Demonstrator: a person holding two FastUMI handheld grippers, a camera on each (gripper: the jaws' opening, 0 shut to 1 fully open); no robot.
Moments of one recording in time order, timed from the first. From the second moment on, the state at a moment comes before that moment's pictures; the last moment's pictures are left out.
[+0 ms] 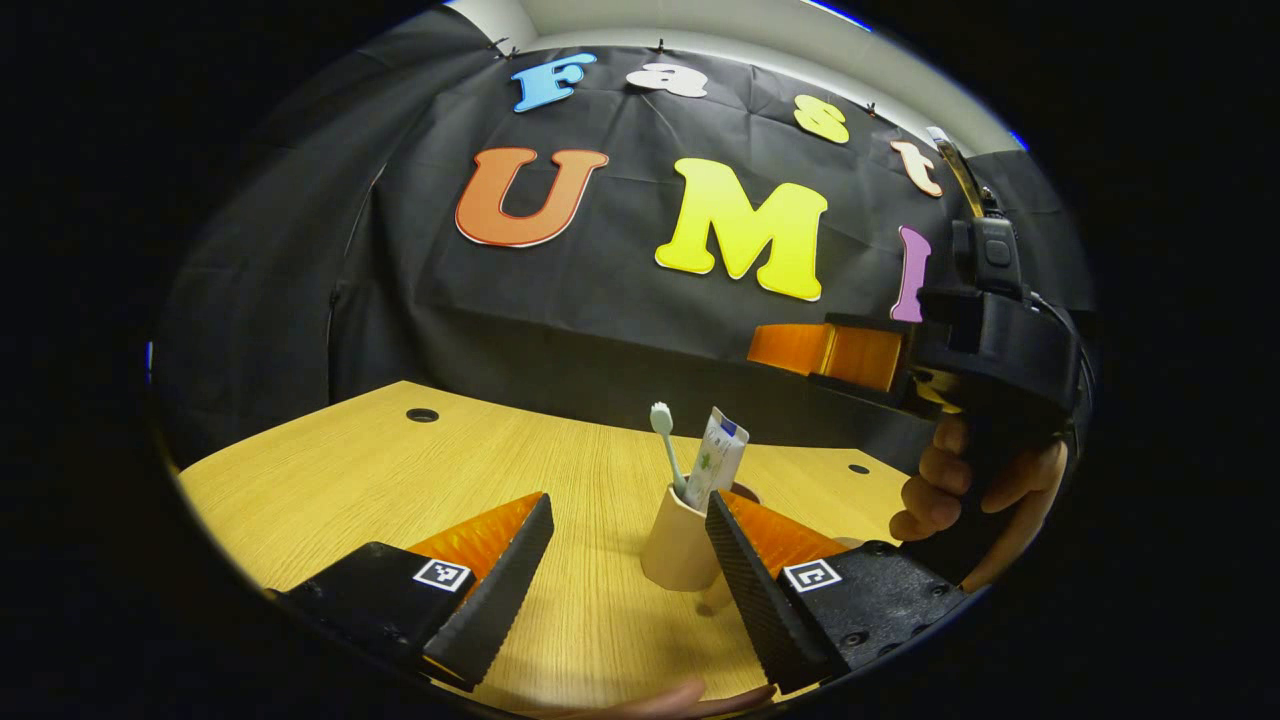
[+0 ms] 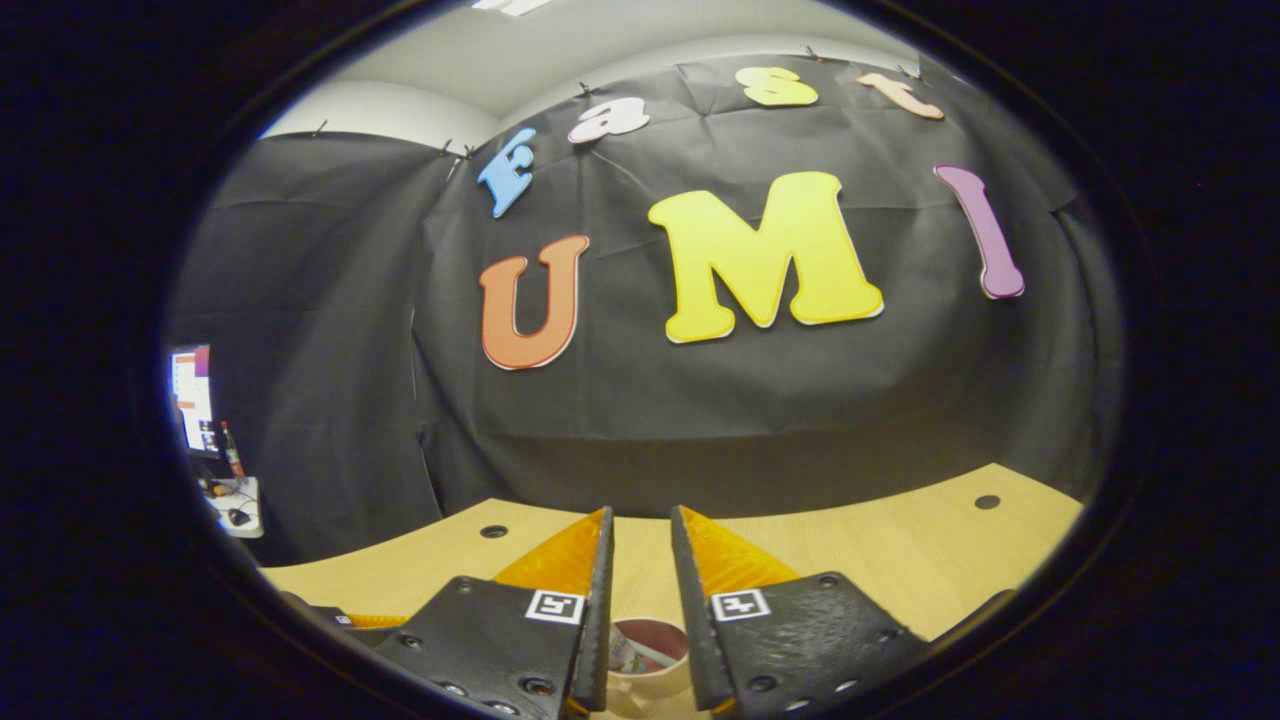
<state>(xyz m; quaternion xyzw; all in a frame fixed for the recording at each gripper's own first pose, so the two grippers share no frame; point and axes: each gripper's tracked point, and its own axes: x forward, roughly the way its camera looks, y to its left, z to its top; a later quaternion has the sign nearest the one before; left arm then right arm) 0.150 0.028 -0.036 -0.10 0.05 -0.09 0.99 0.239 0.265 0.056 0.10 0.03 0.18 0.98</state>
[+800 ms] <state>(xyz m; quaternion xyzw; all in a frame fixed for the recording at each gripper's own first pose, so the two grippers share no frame) 0.141 -0.041 0.027 -0.03 0.11 -0.10 0.99 0.140 0.114 0.091 0.04 -0.02 0.14 0.99</state>
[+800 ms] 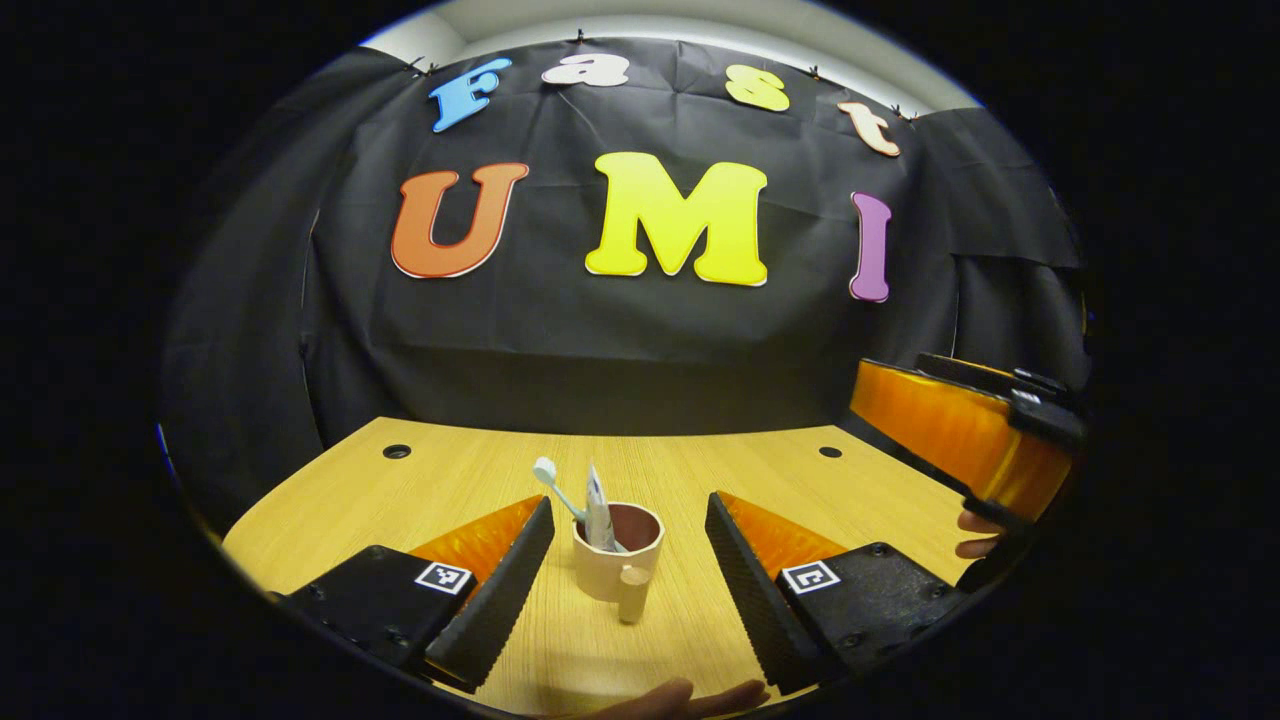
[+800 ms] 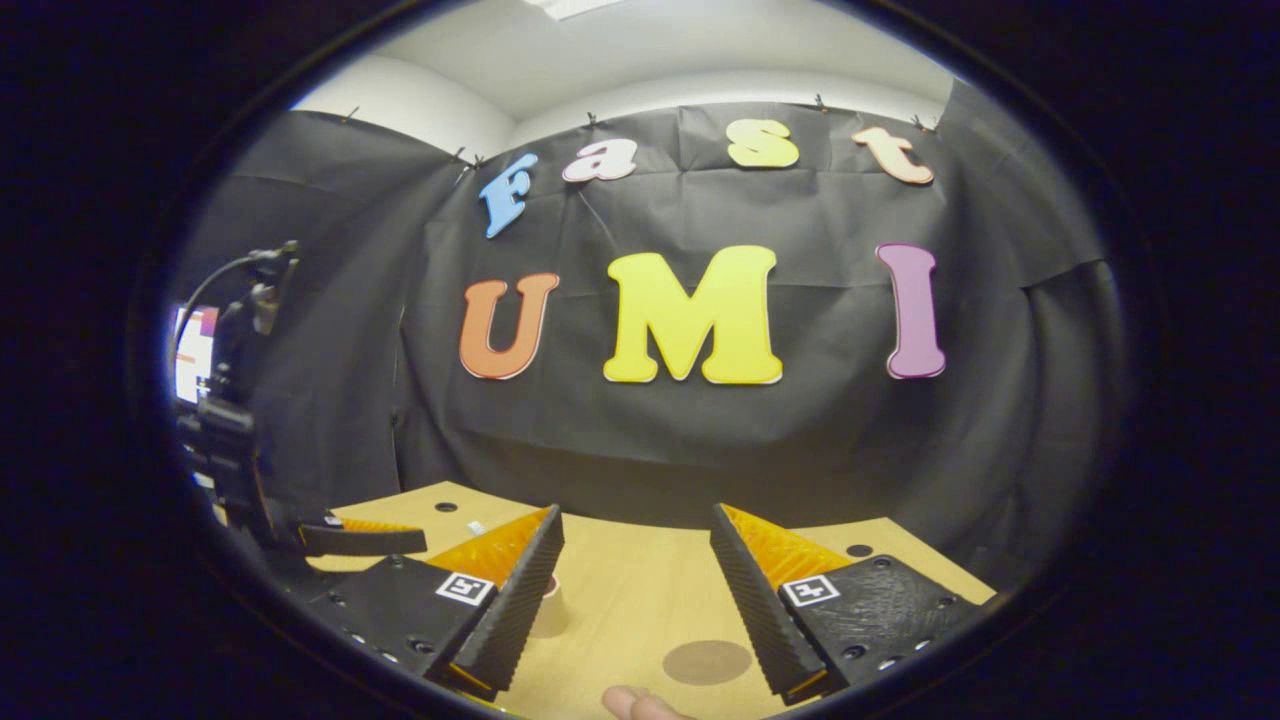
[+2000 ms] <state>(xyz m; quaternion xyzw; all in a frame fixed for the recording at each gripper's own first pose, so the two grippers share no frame) 0.172 -0.053 -0.081 -0.06 0.58 -0.04 0.81 0.091 -0.036 0.081 0.06 -0.05 0.07 0.99</state>
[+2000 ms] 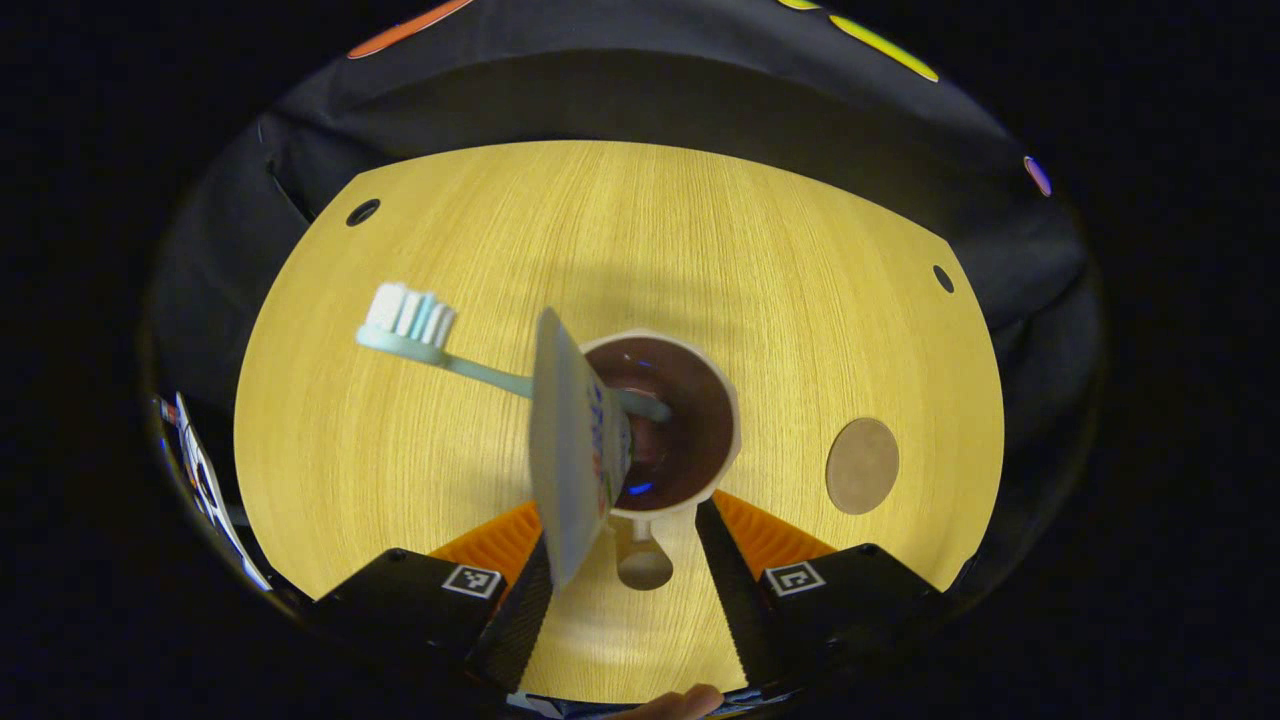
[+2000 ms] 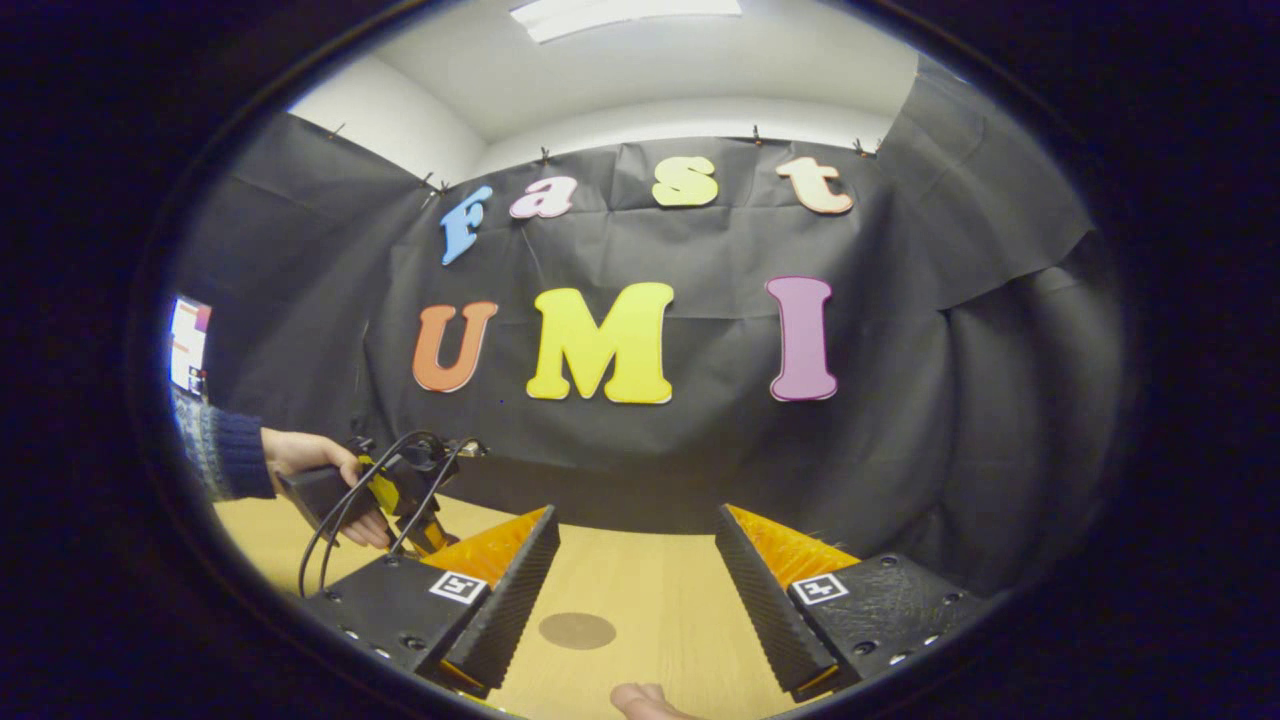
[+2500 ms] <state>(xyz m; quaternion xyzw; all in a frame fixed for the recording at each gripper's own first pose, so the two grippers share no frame) 0.189 -0.074 -0.033 -0.06 0.61 -0.02 0.79 0.098 -0.029 0.073 0.06 -0.03 0.09 0.99</state>
